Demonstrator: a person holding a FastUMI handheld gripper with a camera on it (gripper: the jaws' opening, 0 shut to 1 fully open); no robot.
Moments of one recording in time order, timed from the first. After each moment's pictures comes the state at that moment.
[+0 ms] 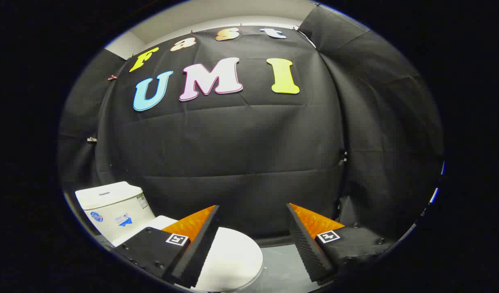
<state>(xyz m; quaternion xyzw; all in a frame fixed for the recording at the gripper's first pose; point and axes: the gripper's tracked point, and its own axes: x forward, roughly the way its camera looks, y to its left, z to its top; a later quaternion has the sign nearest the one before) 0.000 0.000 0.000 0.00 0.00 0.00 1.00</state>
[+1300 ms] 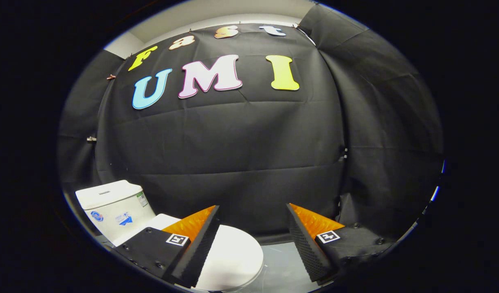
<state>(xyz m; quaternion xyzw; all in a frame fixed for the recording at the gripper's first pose) 0.001 -0.001 -0.007 0.00 0.01 0.00 1.00</state>
